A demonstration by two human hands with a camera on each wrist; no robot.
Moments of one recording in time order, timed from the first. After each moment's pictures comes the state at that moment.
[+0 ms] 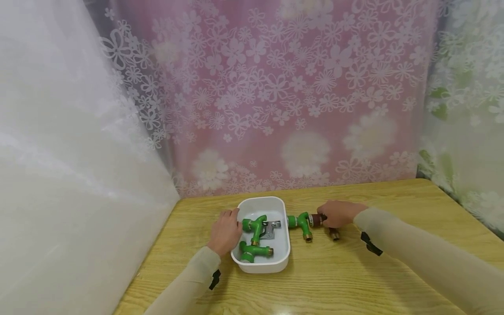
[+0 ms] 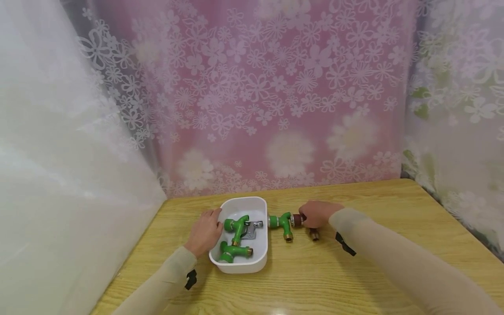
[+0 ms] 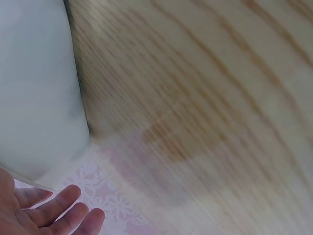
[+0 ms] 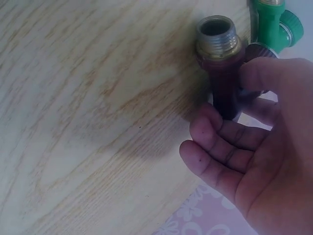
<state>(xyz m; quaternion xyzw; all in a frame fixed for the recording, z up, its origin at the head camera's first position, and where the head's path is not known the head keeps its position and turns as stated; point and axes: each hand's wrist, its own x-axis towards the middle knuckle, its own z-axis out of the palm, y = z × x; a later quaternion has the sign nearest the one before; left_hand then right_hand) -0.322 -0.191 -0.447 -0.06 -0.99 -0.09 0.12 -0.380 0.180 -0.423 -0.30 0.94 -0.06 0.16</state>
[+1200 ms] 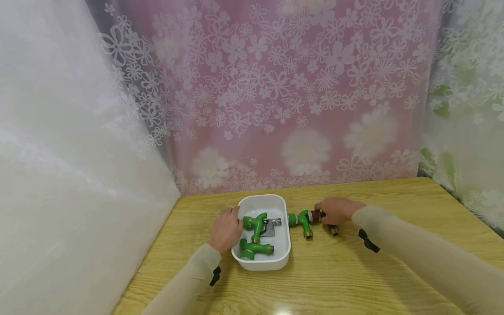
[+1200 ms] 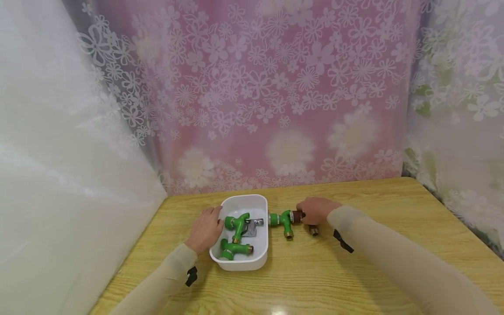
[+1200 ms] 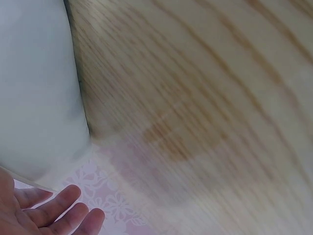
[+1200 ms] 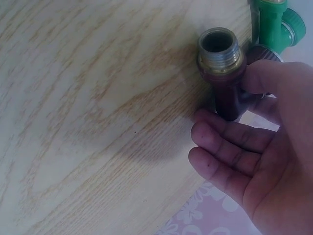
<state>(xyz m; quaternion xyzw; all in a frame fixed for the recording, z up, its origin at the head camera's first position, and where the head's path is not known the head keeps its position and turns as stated) -0.321 -0.192 -0.446 -0.08 -0.98 -0.10 0.14 -0.389 0.175 -0.427 -0.31 0.94 -0.03 0.13</state>
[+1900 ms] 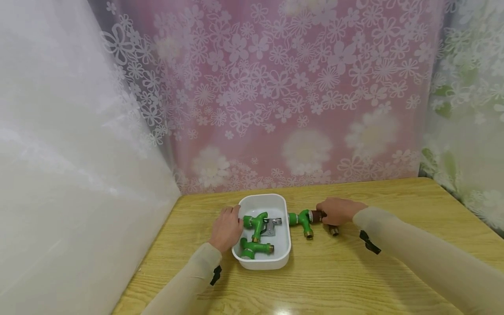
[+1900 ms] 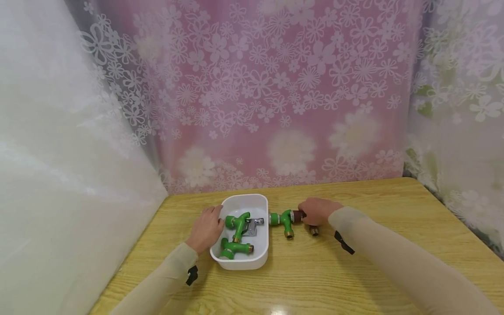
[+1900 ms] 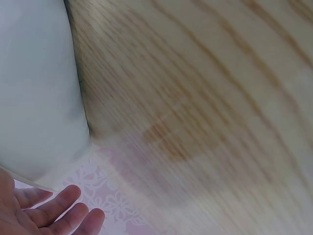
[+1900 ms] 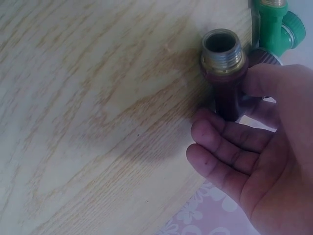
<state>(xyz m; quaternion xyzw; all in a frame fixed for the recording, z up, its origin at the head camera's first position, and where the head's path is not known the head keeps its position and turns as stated) -0.321 -0.191 -0.447 -0.08 -0.98 -0.10 0.14 -0.388 0.176 -0.431 -0.30 0.94 -0.06 0.14</state>
